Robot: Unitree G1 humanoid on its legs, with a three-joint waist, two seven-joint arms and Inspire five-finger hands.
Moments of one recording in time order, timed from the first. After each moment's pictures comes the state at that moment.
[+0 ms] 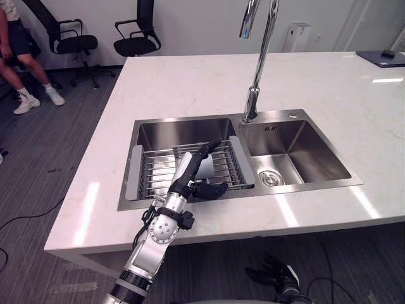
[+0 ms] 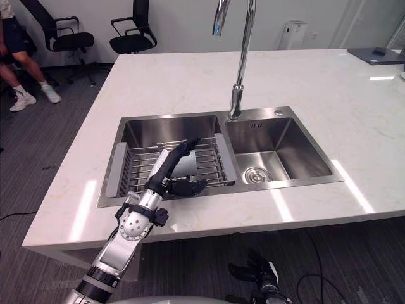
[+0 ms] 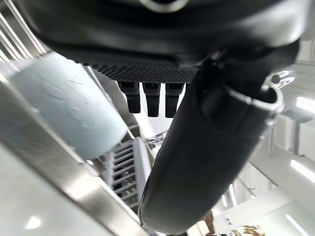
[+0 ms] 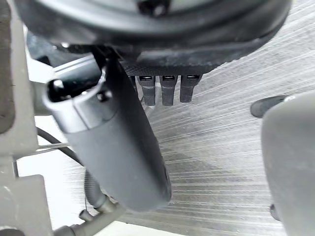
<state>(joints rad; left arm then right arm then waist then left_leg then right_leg) -0.07 0.19 -0.30 0.06 0.24 -0.15 0.07 0.21 -0.11 -0.03 0.85 0.18 -0.13 0.03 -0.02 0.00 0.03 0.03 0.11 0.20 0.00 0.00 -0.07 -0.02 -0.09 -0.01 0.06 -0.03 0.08</state>
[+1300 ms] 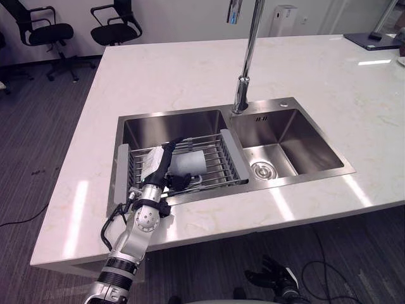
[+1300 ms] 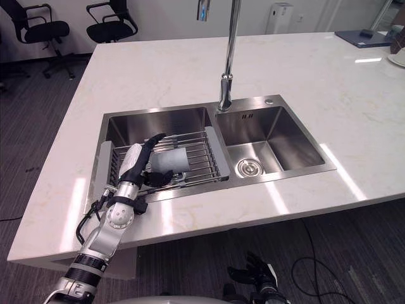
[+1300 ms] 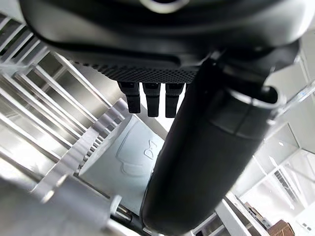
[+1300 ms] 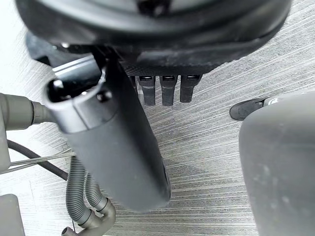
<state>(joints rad) -0.17 0.27 -0.17 0.17 0.49 -0.09 0.19 0.20 -0.12 -0.03 0.88 0.17 -0.14 0.04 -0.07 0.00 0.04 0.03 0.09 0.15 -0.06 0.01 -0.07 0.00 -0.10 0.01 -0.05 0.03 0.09</state>
